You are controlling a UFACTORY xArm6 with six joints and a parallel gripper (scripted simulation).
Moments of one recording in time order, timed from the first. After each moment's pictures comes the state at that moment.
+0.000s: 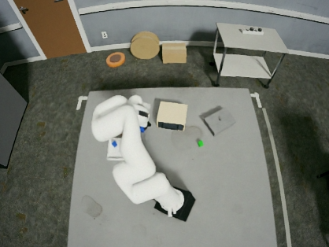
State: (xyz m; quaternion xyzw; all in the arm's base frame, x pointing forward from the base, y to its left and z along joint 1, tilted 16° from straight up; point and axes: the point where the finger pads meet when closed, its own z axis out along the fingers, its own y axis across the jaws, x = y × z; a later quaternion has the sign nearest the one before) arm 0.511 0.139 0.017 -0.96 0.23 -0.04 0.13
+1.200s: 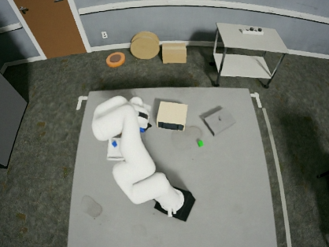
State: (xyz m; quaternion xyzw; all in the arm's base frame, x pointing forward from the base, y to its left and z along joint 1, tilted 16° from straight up) arm 0.513 0.143 0.002 -0.96 0.23 -0.04 0.13
